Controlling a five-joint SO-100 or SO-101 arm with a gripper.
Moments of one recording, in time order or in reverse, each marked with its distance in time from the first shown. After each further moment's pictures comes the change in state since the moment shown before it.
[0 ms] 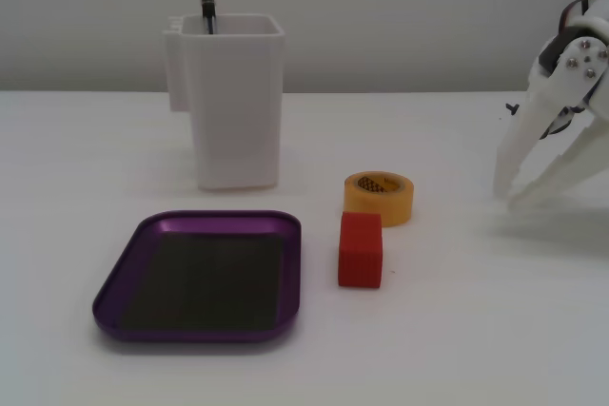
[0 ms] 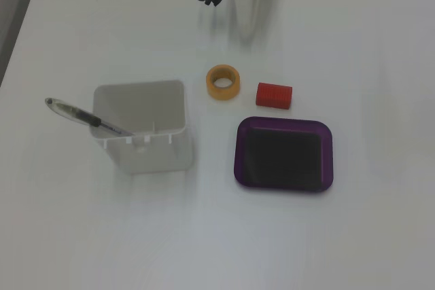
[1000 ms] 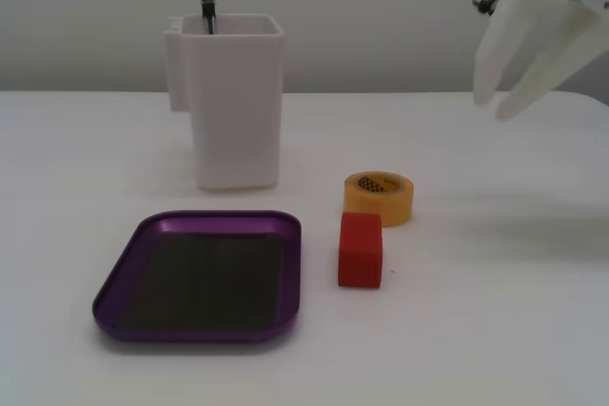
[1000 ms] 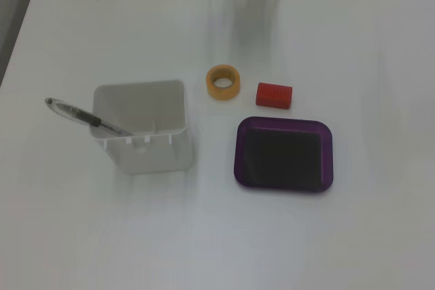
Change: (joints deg) arm 1.8 -49.0 -43.3 3.3 -20.9
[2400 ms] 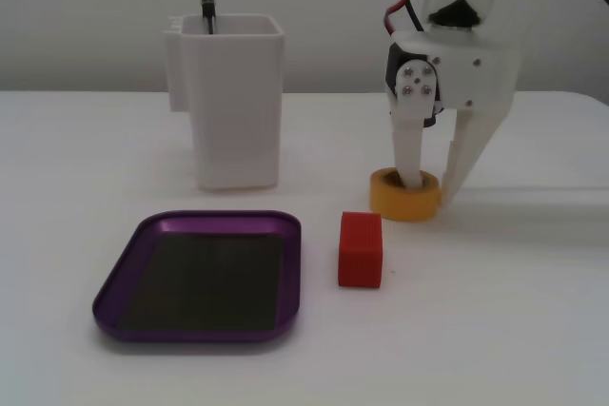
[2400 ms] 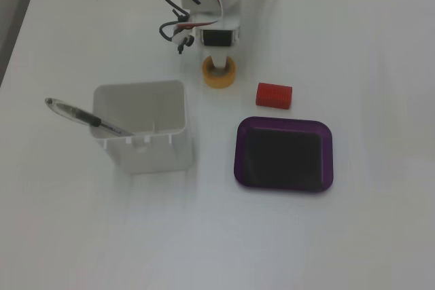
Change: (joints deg) arm 4.7 -47.1 -16.5 -12.4 -0.9
